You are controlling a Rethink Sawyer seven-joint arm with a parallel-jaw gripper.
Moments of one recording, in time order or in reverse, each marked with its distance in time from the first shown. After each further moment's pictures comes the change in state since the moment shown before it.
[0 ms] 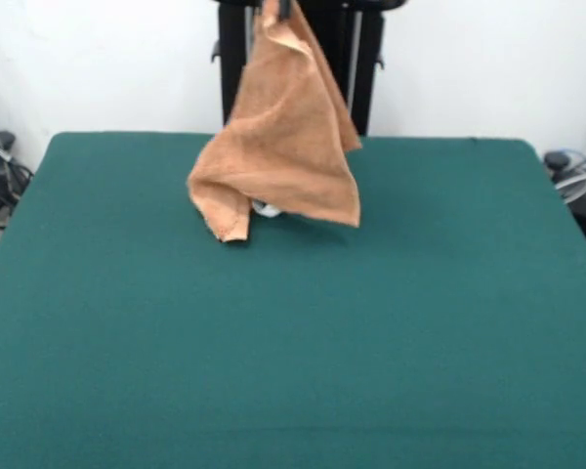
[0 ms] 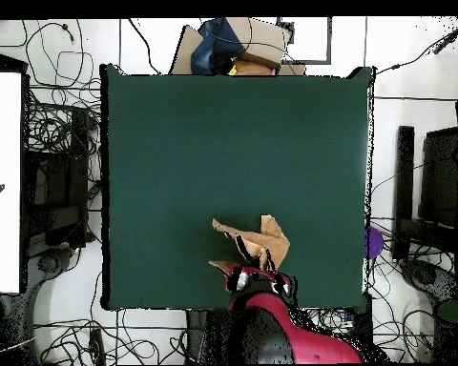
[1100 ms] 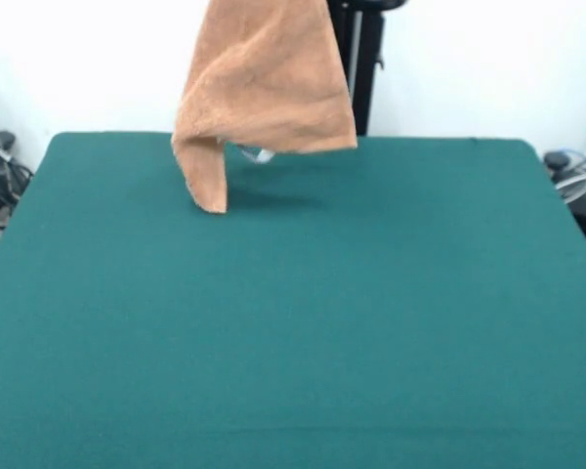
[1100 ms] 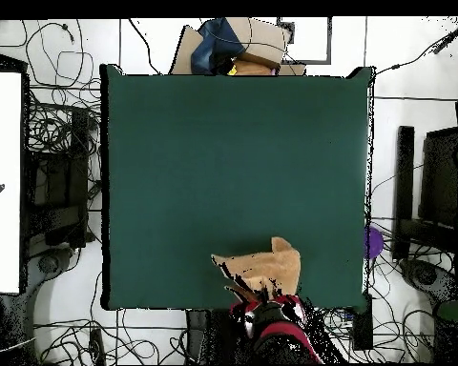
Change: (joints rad) arm -0.082 -0.343 0.028 0.067 0.331 0.426 -0.808
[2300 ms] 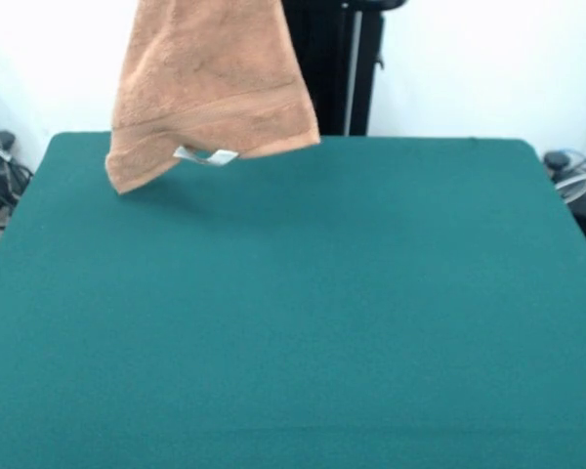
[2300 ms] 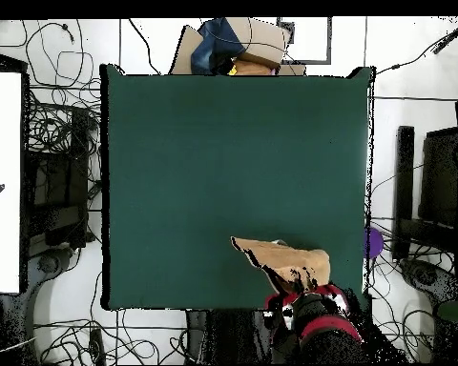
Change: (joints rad) arm -0.045 0.052 -0.098 -0.157 -0.044 0.074 -0.117
